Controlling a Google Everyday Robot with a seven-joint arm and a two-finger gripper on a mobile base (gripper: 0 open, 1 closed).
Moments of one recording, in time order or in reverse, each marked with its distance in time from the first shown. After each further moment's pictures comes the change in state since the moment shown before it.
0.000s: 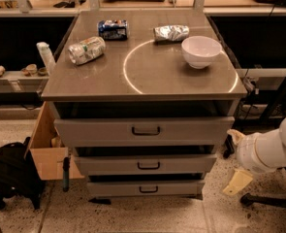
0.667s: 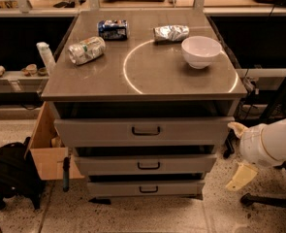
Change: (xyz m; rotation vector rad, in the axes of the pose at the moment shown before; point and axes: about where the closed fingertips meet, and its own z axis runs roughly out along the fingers) arm -0.025 0.000 -0.035 -0.016 -0.038 -0.013
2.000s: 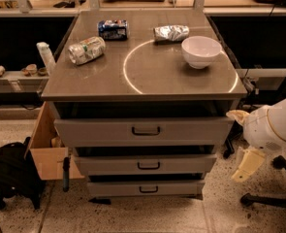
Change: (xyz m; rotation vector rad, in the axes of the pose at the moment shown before) arm -0.034 -0.005 -0.042 -0.088 -0.013 -0.041
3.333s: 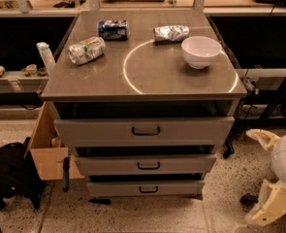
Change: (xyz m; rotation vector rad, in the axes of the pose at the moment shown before) arm -0.006 0.087 -0.064 0.028 -0.010 0.071
